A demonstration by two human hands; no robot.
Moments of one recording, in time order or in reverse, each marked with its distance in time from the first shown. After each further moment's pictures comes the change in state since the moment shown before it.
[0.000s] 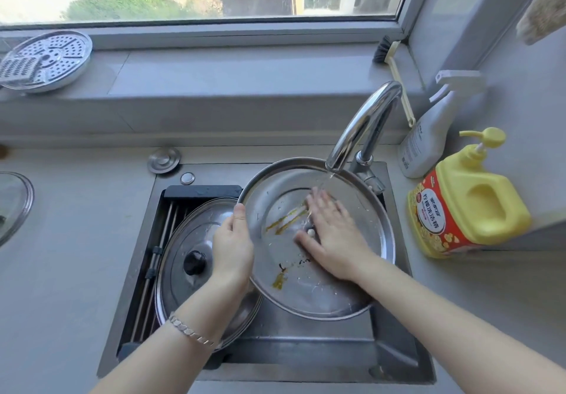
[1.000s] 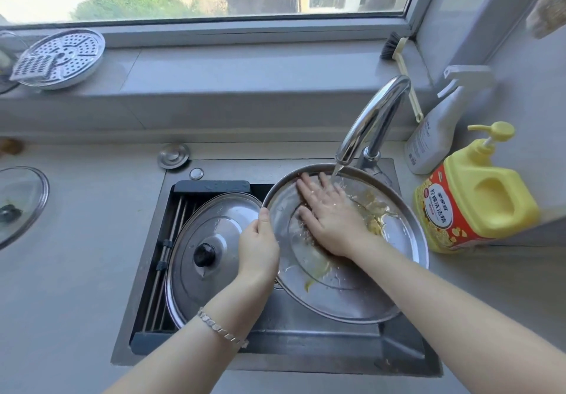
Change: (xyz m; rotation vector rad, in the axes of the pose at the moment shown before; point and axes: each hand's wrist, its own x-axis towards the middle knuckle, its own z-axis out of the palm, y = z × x) left_hand -0.021 0.000 0.007 0.014 -0.091 -0.059; right_hand 0.025 -0.012 -0.006 -0.045 0.026 -0.003
